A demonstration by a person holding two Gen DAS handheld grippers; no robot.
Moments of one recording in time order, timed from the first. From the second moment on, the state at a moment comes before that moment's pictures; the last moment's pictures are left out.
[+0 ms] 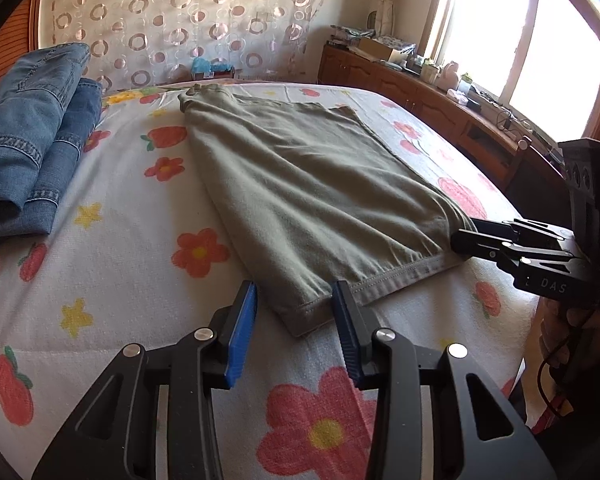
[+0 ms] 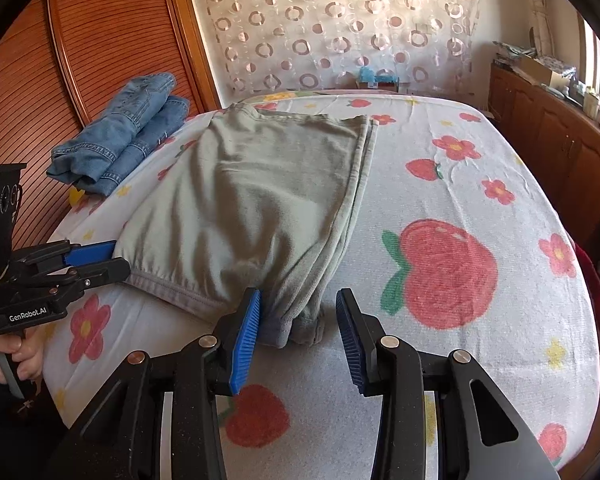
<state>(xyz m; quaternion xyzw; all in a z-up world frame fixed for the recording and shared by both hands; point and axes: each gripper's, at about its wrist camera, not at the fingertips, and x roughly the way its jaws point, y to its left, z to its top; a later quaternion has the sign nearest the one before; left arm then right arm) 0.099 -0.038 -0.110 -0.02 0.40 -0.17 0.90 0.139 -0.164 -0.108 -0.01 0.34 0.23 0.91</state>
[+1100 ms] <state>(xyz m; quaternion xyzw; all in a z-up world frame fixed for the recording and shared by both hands) 0.085 -0.037 -0.104 -0.05 0.38 -0.18 0.91 0.127 -0.155 -0.113 -0.04 0.31 0.24 0.92</state>
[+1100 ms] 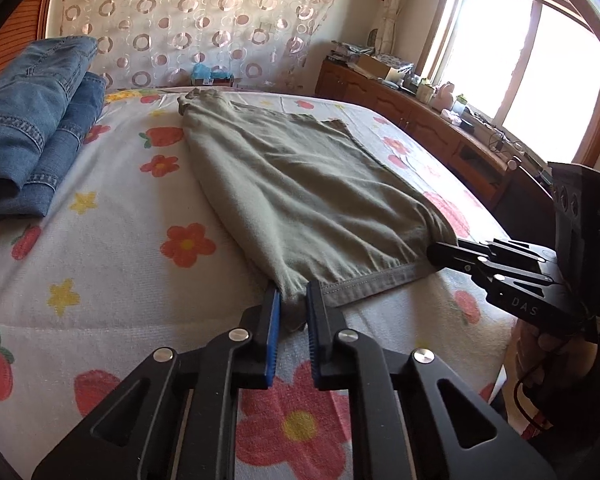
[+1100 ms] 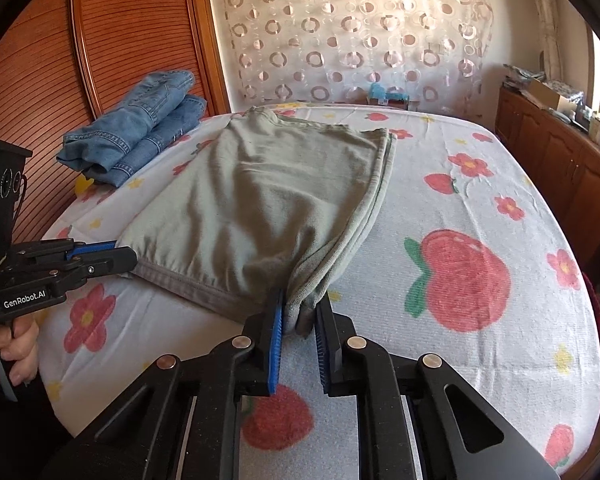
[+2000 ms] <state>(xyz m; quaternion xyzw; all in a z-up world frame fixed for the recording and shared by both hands) 0.053 -0.032 -0.027 -0.05 0.28 -0.20 0.94 0.085 -0.182 -0.058 -0.01 0.24 0.28 0.93</state>
